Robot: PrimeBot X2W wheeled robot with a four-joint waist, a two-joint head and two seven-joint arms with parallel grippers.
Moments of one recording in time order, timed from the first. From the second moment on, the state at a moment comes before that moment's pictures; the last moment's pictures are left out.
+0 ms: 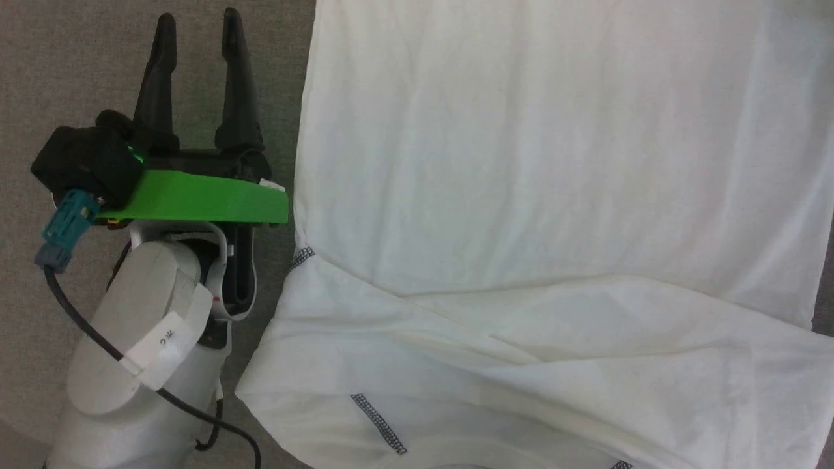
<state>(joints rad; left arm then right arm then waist) -0.56 0.33 -0.35 -0.06 -0.59 0.25 -0.26 -1.19 -0.37 0.04 0.50 0.12 0.13 0.96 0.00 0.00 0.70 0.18</state>
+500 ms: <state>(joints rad) -0.87 0.41 -0.35 0.02 -0.64 0.19 0.05 -1.23 -0.36 0.12 0.47 0.18 0.13 1.01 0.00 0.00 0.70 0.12</state>
